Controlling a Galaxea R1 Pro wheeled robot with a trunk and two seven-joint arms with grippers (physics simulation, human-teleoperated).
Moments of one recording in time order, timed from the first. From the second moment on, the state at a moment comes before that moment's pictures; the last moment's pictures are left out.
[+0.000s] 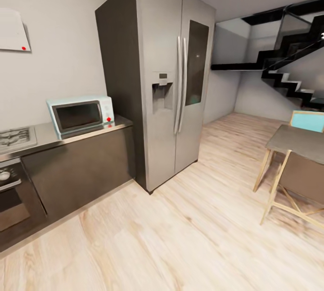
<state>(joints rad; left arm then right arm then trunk) 0.00 0.01 0.01 -0.02 0.19 -0.04 0.00 -0.01 0.01 0.00 0.01 0.01 -0.09 -0.07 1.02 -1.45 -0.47</state>
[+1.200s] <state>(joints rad) 0.00 0.01 0.01 -0.02 0.19 -0.04 0.00 -0.01 0.01 0.00 0.01 0.01 -0.09 -0.07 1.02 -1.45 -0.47</state>
